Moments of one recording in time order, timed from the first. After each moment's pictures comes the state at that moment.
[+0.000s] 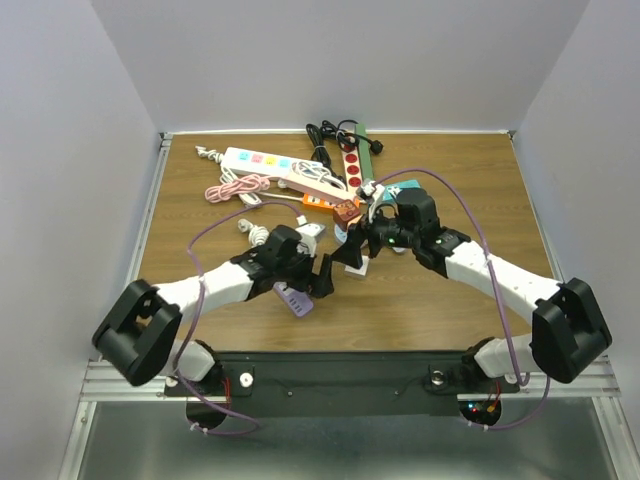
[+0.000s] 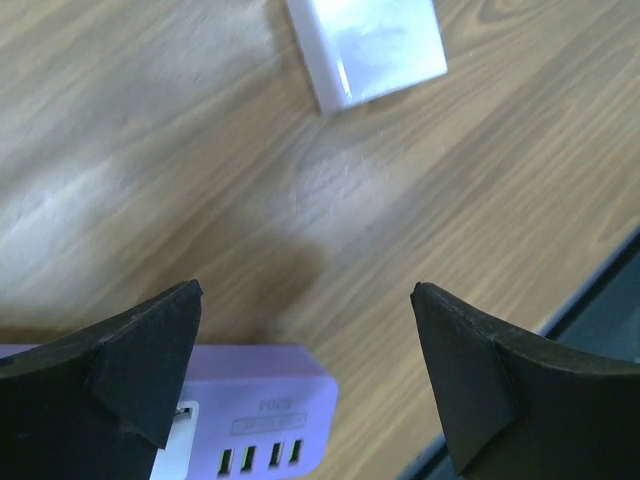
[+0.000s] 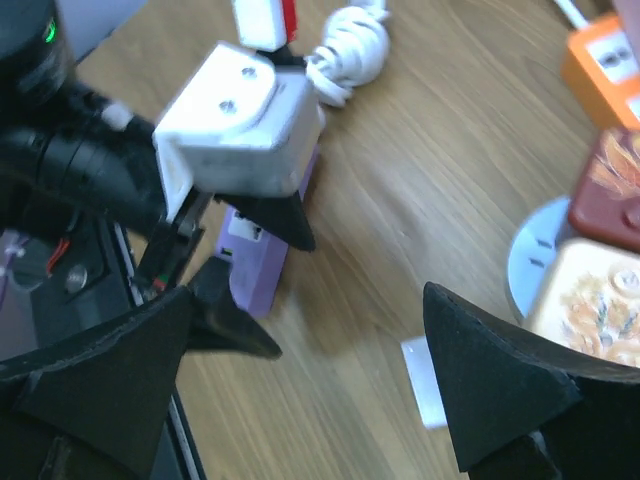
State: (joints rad) left arm -0.72 1.39 0.68 -0.07 0.23 -0.31; right arm 0.57 1.34 0.86 0.01 -0.50 0.11
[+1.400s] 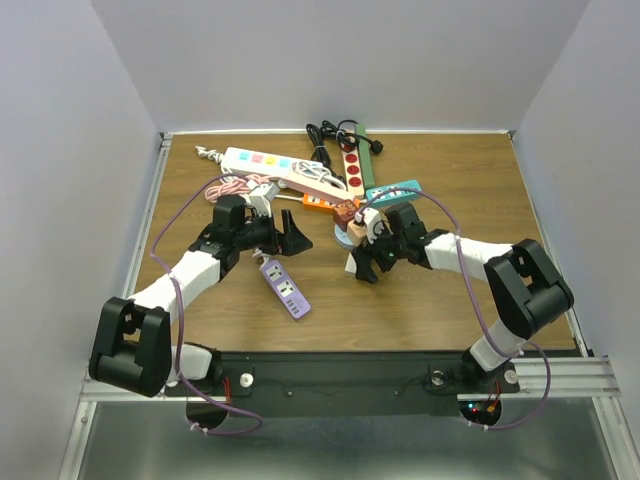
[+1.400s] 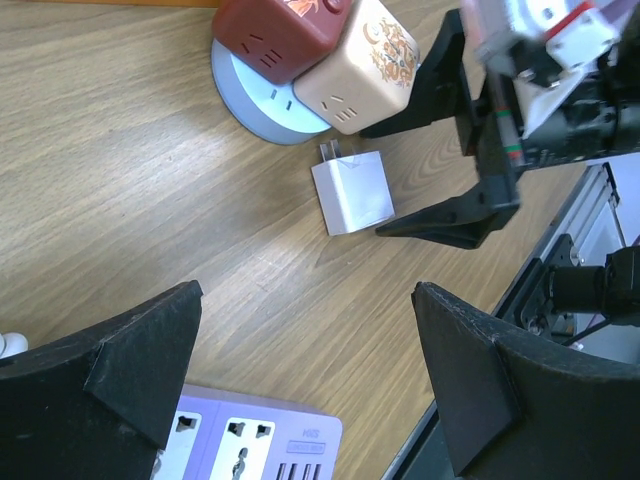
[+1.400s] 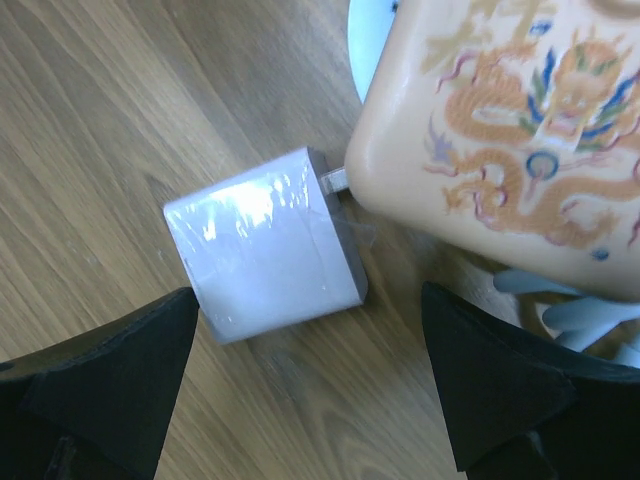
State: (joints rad) left arm -0.31 1.28 0.69 0.05 0.63 -0.39; right arm 0.52 1.63 0.83 -0.10 -0.42 -0.20
